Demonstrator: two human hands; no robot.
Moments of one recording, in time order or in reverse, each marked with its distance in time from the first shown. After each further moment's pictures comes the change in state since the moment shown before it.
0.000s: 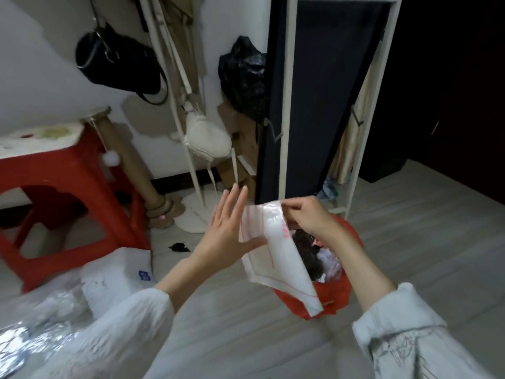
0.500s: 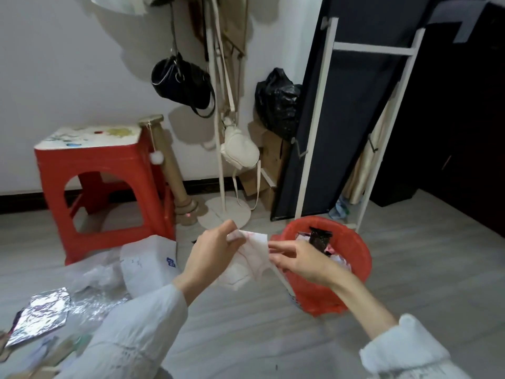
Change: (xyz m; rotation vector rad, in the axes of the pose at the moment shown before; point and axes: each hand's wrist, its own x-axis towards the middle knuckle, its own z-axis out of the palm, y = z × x) left_hand -0.113 -0.001 -0.056 -0.031 0.311 -0.227; right_hand -0.118 -0.055 0.060 -0.205 -0.401 -0.048
